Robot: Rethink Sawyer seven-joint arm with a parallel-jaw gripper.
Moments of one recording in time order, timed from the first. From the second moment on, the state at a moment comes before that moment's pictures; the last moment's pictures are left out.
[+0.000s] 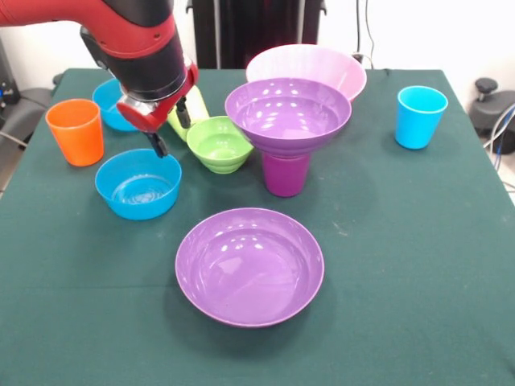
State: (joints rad) arm -0.89 -0.44 0.75 1.46 -0.72 1.18 0.80
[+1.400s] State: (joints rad) arm -0.95 -0.39 0.81 1.53 -0.73 1.04 0.80
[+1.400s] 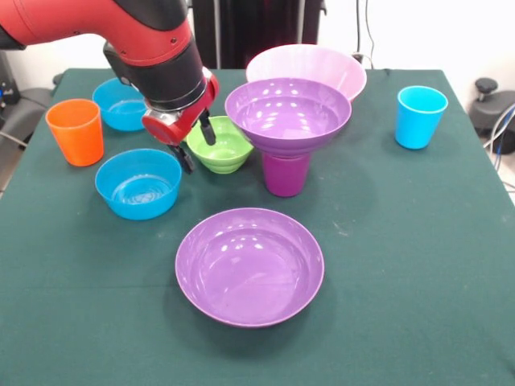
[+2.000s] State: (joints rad) arm -0.95 -0.39 0.81 1.54 -0.75 1.04 0.80
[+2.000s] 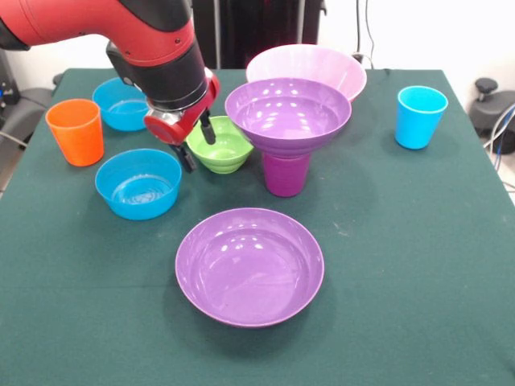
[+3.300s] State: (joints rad) arm -0.96 -0.34 0.83 1.56 -0.80 1.04 0.80
